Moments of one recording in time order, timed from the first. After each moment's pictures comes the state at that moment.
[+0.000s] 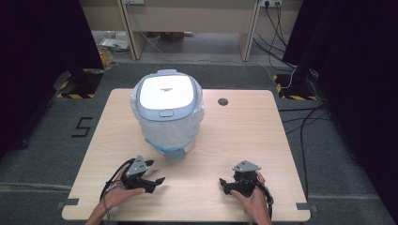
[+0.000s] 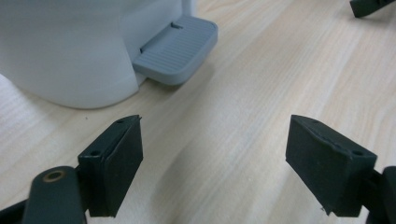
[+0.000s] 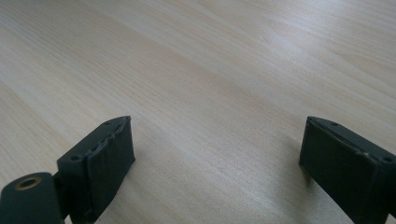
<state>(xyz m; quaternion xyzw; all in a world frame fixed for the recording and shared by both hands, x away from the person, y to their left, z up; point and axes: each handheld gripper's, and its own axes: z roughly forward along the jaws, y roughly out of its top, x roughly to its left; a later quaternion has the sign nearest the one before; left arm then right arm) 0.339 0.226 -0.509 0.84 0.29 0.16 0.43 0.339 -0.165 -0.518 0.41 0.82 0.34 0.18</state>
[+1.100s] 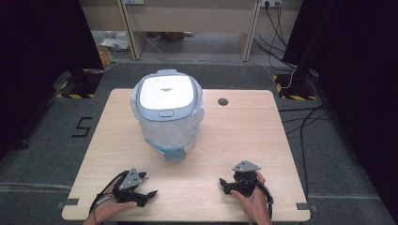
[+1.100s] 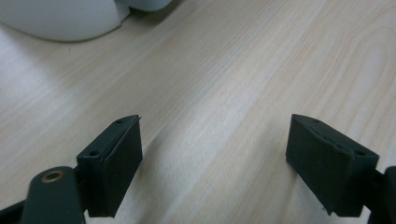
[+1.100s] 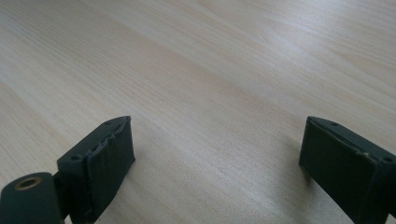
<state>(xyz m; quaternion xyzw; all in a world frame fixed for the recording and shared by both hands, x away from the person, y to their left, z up) 0.306 0.247 -0.524 0.86 0.30 0.15 0.39 0.339 -0.165 -0.518 0.41 0.82 0.34 0.18</state>
